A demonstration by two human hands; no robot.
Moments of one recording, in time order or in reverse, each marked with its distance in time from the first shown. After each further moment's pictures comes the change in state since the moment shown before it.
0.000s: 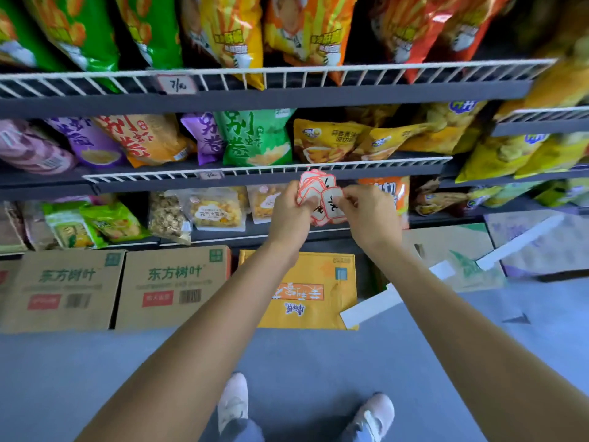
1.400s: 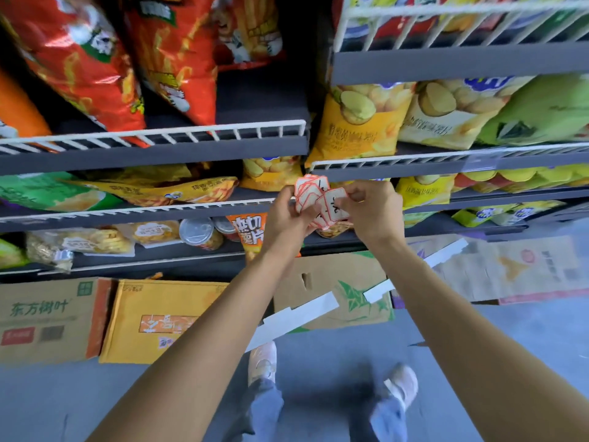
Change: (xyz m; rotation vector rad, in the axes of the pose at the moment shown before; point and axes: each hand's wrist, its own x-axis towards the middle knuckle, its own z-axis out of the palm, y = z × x) left_hand 0.066 0.062 0.391 -0.085 -0.058 -0.047; right_hand 0.149 0.301 -0.236 0.232 0.009 0.236
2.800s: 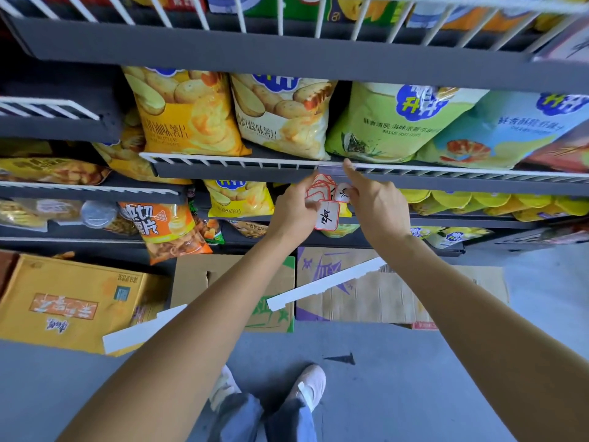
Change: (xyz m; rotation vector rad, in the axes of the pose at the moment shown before) left_hand 0.063 -0.028 0.282 0.634 0.041 0.142; right_hand 0.130 0.197 -0.194 -0.620 -0.173 -0.356
